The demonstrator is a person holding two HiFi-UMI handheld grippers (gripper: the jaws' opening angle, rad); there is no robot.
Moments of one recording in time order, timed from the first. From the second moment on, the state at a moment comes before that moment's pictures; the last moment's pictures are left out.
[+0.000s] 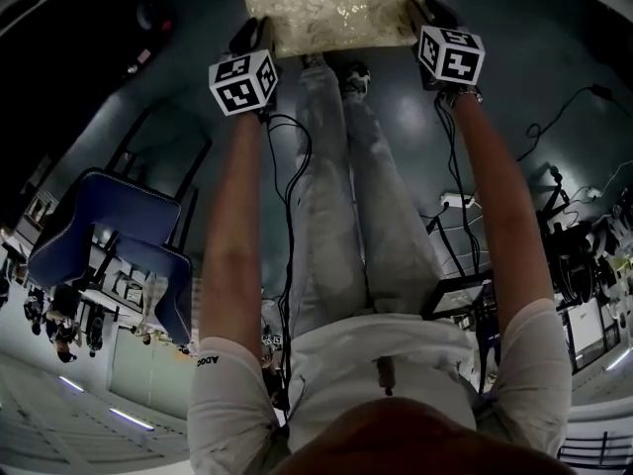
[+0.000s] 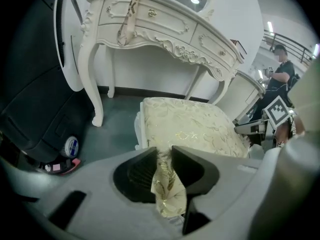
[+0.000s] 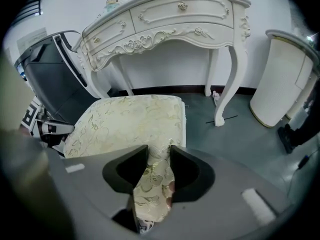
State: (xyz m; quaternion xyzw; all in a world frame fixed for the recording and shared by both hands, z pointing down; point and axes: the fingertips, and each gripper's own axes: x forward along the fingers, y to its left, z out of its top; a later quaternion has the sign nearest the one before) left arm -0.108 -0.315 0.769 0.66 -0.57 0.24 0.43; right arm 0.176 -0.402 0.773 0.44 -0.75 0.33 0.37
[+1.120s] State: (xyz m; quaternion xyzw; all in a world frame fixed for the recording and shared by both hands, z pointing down) left arm -0.109 -0.462 0.765 0.73 -0.50 0.28 0.37; right arm 0.183 -0.529 0.765 0.55 -0.65 0.39 0.34
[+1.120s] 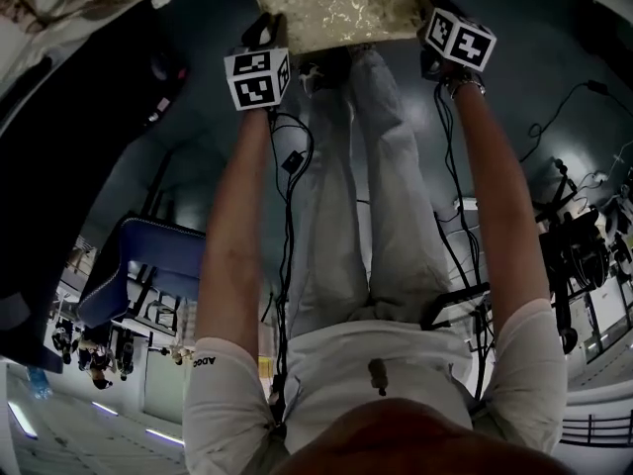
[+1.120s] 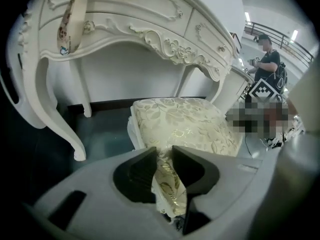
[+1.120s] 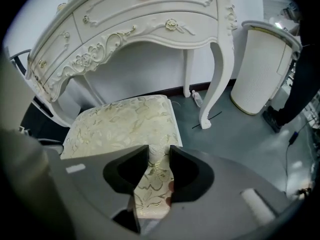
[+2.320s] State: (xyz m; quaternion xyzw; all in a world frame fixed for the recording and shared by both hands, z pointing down) left arm -0.171 -0.649 0.749 0.70 -0.61 0.20 0.31; right arm 0.129 -0.704 0.759 0.50 -0.76 0.35 0.23
